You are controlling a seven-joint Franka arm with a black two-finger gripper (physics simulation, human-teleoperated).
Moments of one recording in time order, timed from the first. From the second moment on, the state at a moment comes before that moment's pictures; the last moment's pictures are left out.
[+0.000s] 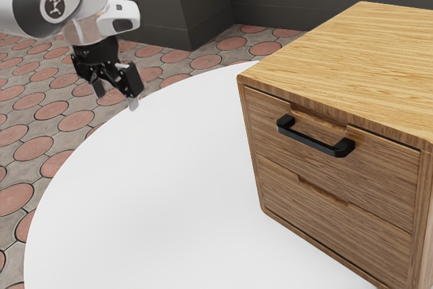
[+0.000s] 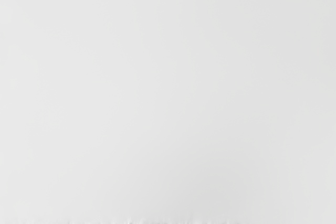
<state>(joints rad) -0.29 0.01 0.49 -1.43 0.12 1.55 0.13</state>
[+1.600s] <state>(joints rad) -0.76 -0.36 0.16 -1.80 0.09 1.49 0.30</state>
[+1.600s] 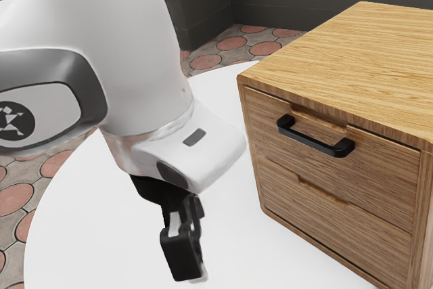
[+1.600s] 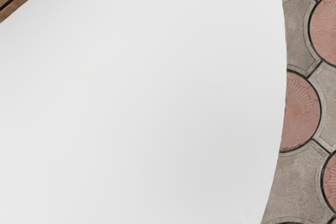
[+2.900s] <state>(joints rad) -0.70 -0.29 0.16 -1.79 0.01 1.87 1.37</state>
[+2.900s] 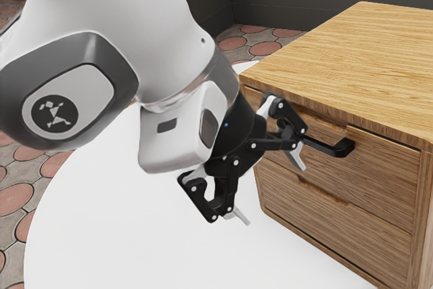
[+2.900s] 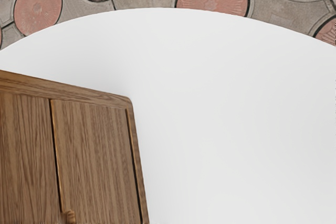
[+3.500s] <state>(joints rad) -0.65 -0.18 0.16 -1.72 0.07 1.94 1.27</state>
